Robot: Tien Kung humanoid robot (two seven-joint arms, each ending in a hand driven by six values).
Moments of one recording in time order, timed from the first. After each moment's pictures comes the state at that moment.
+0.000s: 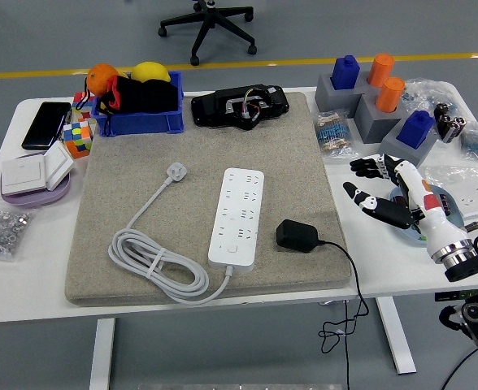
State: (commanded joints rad) left arm 0.02 0.08 -1.59 -0.18 1.38 0.02 0.16; right arm 0.05 -0.20 1.22 1.58 -1.60 -0.08 0.12
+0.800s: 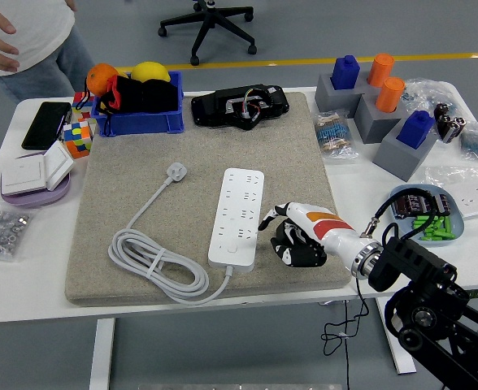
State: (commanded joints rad) left arm 0.02 0.08 -1.59 -0.18 1.38 0.02 0.16; right arm 0.27 -0.24 0.79 1.71 -1.88 0.09 -0.43
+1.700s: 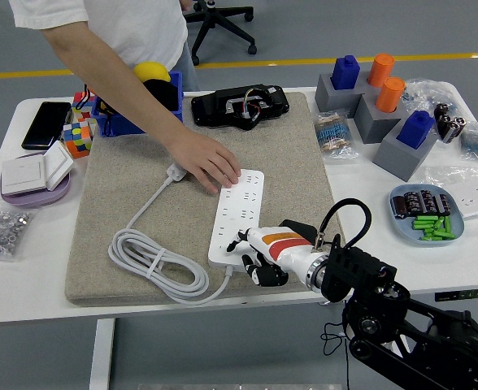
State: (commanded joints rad) left arm 0.02 0.08 -1.58 -0.18 1.38 0.02 0.16; right arm 0.41 -0.15 0.59 1.58 -1.89 0.08 -0.48
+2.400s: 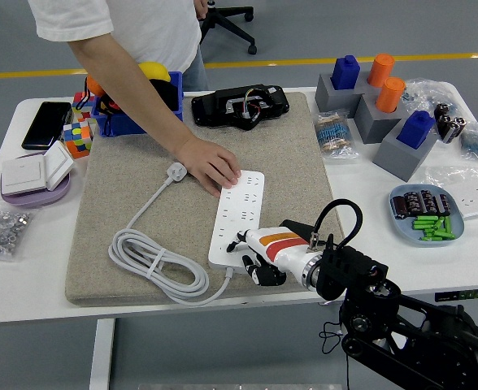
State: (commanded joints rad) left arm 0.02 0.08 -1.58 -0.18 1.38 0.02 0.16; right arm 0.44 -0.15 0.54 1.52 -1.91 0.07 -0.47
